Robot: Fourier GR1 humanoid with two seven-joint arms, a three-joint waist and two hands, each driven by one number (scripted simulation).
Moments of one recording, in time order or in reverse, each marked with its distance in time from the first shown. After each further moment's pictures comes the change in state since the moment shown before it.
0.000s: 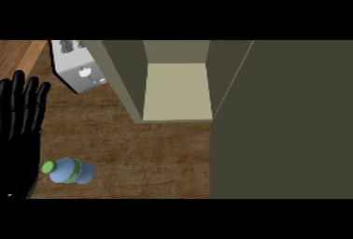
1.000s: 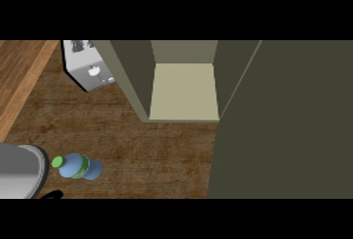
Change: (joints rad) left arm 0.363 -0.081 -0.137 -0.334 -0.162 0.625 0.332; right arm 0.222 0.009 0.301 -0.329 -0.060 0.111 0.207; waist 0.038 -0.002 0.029
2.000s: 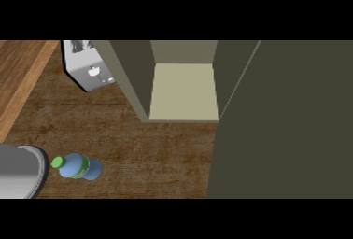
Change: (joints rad) left arm 0.192 0.115 -0.179 -0.001 -0.041 0.176 0.005; right arm 0.012 0.016 0.186 -0.053 0.068 -0.105 0.084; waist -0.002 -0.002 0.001
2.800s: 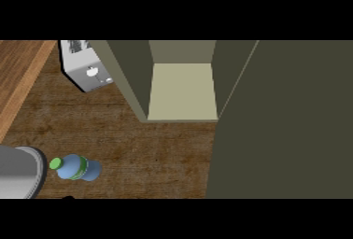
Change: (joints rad) left arm -0.035 0.061 0.057 0.039 0.008 0.032 -0.011; right arm 0.003 -0.059 0.096 -0.009 0.038 -0.090 -0.007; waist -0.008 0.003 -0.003
